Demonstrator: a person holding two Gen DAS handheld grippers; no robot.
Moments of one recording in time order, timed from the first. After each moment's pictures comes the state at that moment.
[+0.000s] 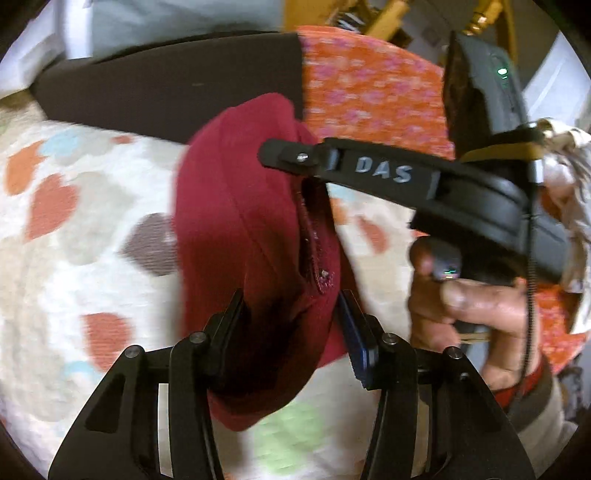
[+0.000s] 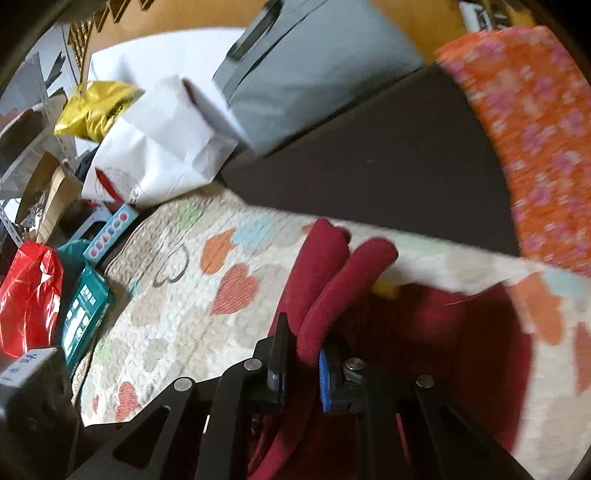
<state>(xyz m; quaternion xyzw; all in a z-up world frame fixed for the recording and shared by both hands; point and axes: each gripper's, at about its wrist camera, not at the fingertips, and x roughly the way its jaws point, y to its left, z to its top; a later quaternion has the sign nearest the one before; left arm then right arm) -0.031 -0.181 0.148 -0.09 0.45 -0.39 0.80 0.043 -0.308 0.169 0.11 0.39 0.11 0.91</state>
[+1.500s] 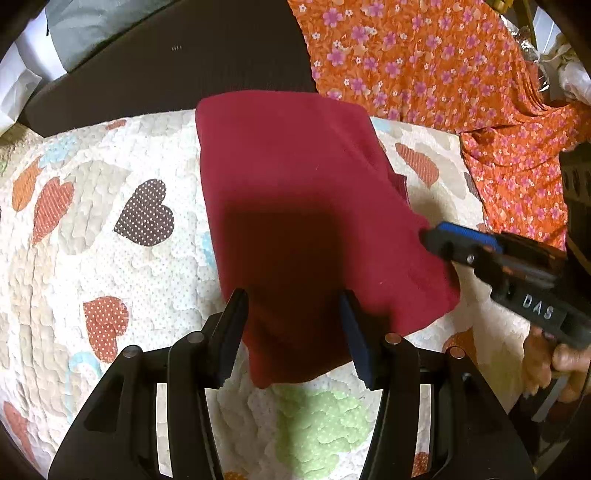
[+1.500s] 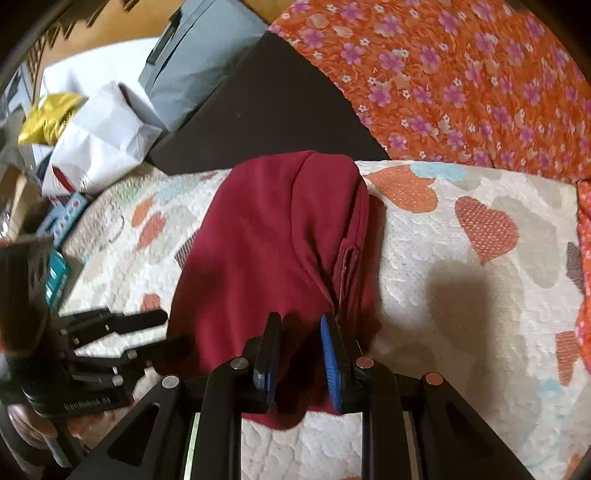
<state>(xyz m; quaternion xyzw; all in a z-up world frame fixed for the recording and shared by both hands) -0.048 -0.218 0.104 0.06 0.49 -0.31 0.81 -0.097 -0.404 0.114 0.12 0.44 0.02 0.89</state>
